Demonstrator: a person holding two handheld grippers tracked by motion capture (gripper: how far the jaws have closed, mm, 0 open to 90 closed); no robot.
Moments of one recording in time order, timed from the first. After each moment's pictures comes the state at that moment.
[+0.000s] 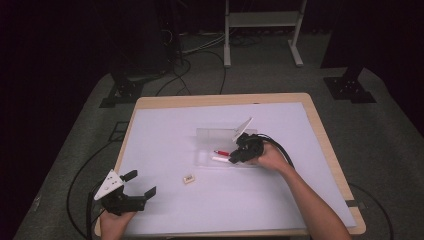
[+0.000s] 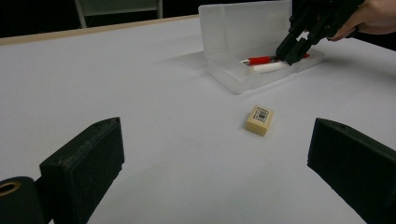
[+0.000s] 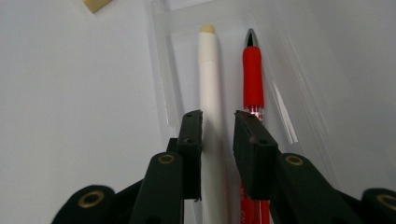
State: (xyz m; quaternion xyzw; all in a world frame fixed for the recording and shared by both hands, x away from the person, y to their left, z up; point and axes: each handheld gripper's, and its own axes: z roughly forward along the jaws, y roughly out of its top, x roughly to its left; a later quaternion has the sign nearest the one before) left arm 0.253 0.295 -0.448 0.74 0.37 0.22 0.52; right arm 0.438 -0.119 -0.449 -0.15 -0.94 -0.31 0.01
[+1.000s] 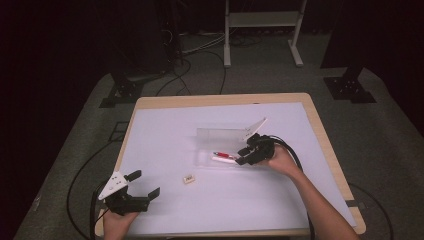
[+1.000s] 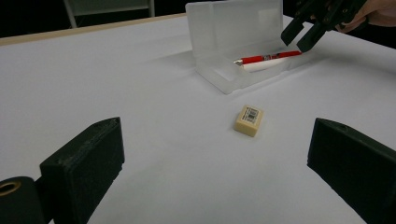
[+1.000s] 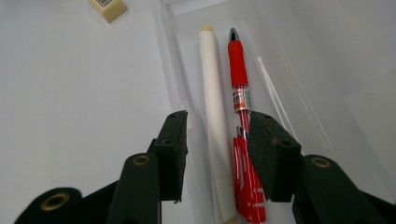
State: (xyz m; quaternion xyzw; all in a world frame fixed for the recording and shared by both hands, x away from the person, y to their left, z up) left arm 0.254 0.285 -0.448 0.75 0.36 0.21 0.52; right arm 0.421 -0.149 -0.436 -0.18 -0.92 -0.34 0.00
